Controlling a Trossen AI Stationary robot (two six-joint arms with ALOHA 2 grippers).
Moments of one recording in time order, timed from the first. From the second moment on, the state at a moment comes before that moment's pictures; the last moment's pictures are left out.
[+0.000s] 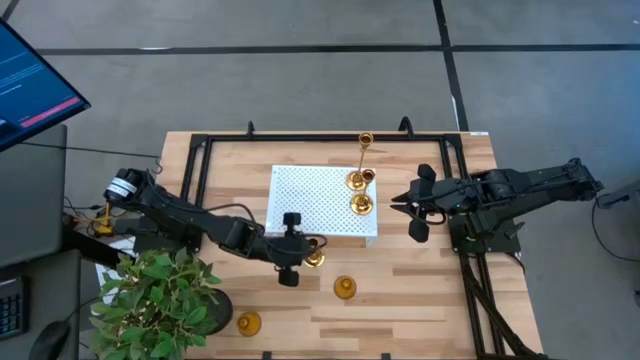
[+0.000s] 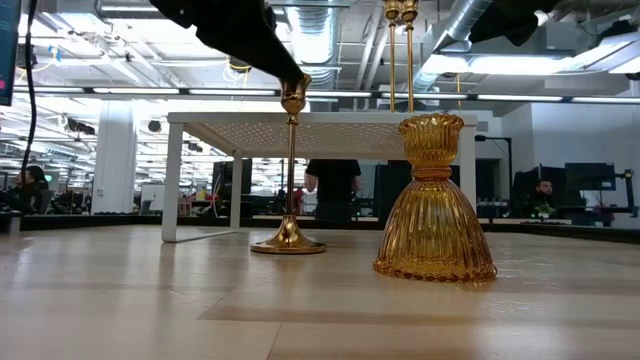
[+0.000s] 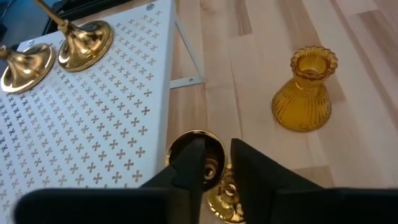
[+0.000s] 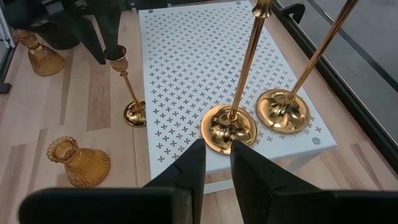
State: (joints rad) left arm -0.37 1.41 1.04 -0.26 -0.42 0.02; right arm 0.22 0.91 0.96 -0.73 0.38 0.26
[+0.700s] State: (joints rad) left arm -0.44 1.37 1.10 -0.29 -0.40 0.02; right arm 0.22 0.91 0.96 -0.74 0.38 0.26
